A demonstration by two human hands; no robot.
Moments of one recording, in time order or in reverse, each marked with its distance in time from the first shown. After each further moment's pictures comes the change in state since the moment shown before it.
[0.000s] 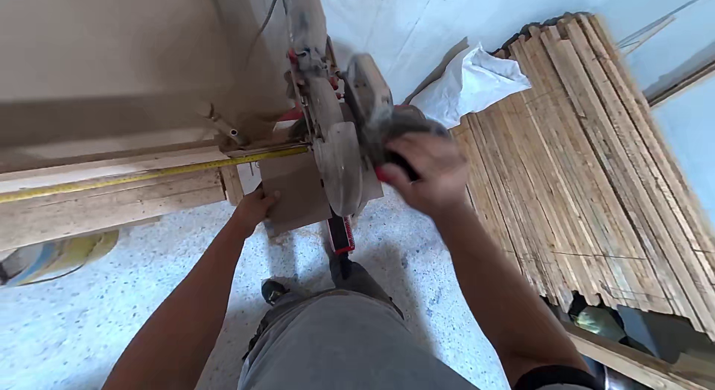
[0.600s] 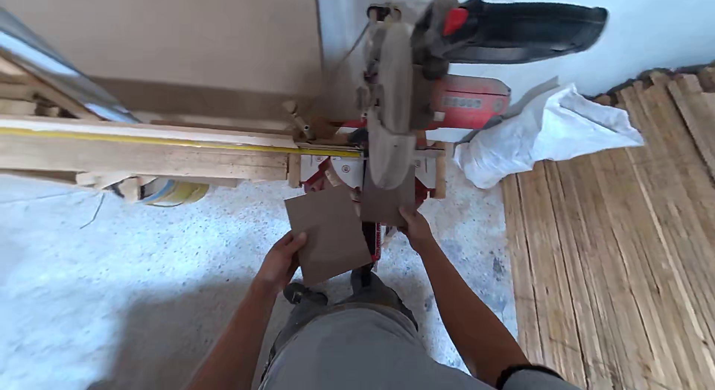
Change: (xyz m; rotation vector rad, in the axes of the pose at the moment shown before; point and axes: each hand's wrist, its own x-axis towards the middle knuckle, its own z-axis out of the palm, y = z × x) left_hand -0.174 -0.056 0.043 -0.748 0.145 0.025; right_hand -0.171 0.030 0.197 1.174 -0.607 1.288
